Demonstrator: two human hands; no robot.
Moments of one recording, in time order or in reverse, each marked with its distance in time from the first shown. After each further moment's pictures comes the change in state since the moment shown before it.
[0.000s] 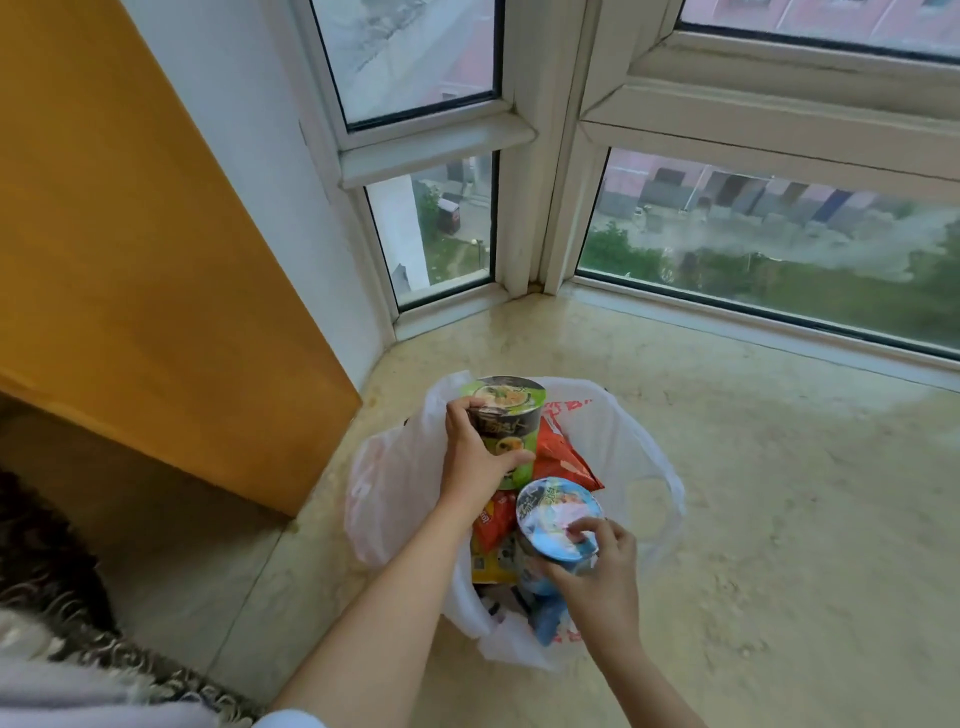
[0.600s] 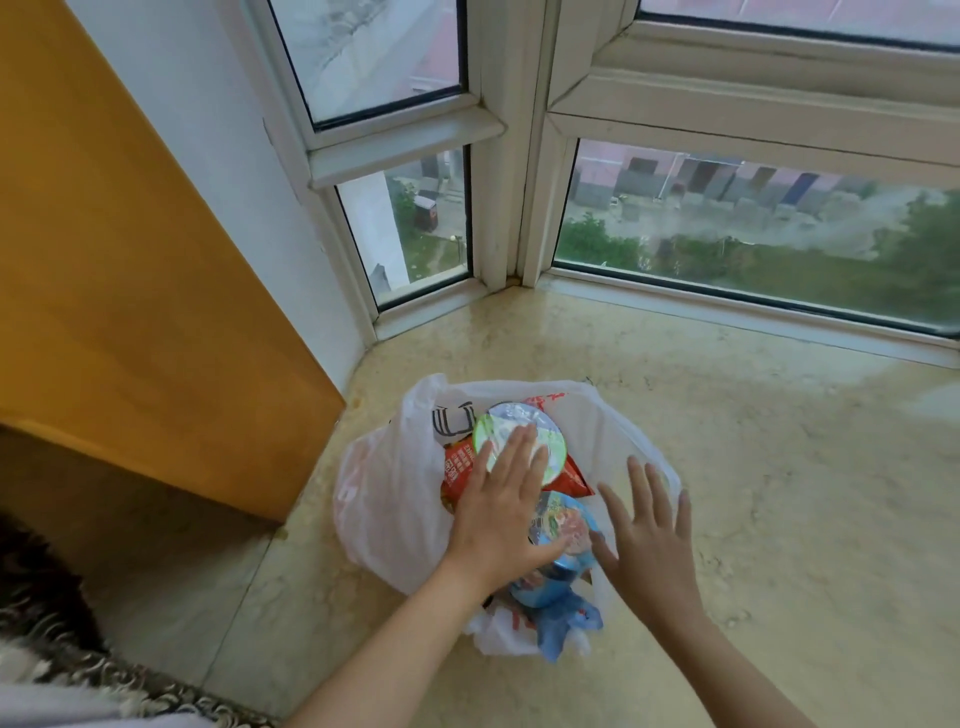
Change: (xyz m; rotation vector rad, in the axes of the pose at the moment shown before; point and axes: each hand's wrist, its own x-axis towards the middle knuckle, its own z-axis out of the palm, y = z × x) left_hand -0.066 -0.004 0.014 1.104 -0.159 0.715; right_hand 0.031 0.040 -0.053 -0.936 0.141 -0.516
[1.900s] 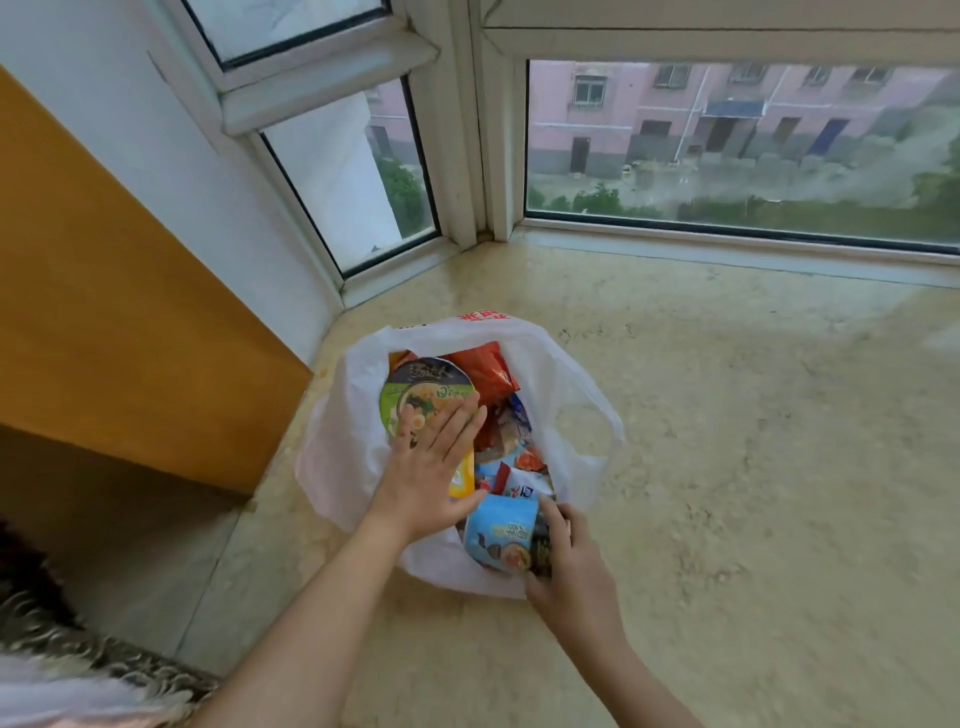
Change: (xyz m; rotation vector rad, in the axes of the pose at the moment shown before) left_hand -0.011 -0.025 0.049 0.116 -0.137 0.052; right_hand -0.070 -0.027 0.060 0.663 -0.210 0.197
